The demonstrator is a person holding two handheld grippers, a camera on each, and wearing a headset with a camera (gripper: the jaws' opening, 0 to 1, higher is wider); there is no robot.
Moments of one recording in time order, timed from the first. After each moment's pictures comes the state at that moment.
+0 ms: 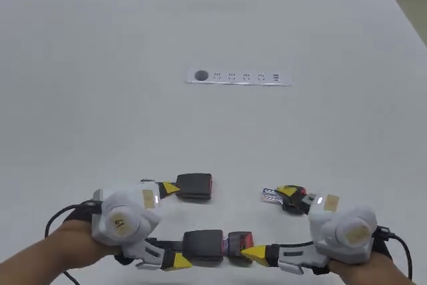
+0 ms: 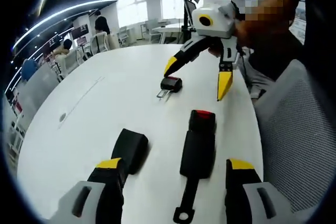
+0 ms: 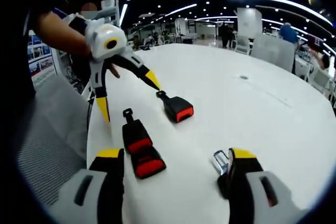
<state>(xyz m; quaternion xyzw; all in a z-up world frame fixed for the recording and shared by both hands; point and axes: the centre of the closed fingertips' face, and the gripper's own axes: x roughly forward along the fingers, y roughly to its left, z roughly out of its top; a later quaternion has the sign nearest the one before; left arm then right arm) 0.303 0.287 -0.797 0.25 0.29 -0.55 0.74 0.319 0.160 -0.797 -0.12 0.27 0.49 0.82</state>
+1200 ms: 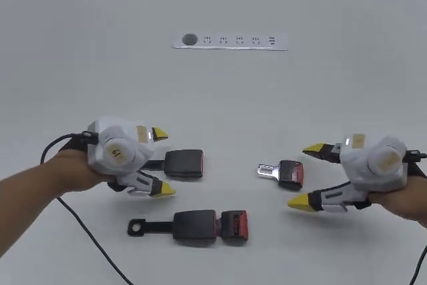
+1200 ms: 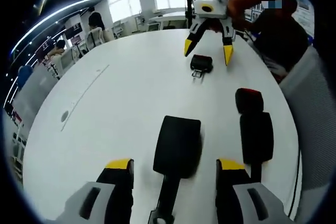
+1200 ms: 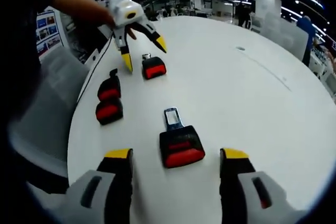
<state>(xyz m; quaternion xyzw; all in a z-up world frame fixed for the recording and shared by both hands) 0.388 0.298 -0.849 0.30 0.32 -0.54 0.72 0.362 0.083 -0.853 -0.20 0.36 0.53 0.74</state>
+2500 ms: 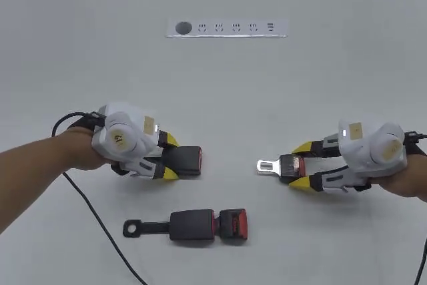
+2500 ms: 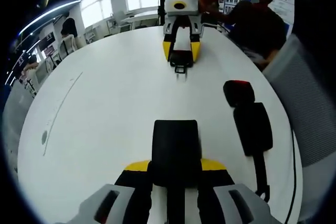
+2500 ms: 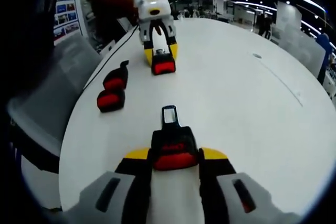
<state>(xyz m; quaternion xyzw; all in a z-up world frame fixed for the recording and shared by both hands) 0.372 0.277 -0.853 0.33 0.31 -0.63 0.63 0.366 0.093 -0.853 -0.23 0.32 0.60 0.70</state>
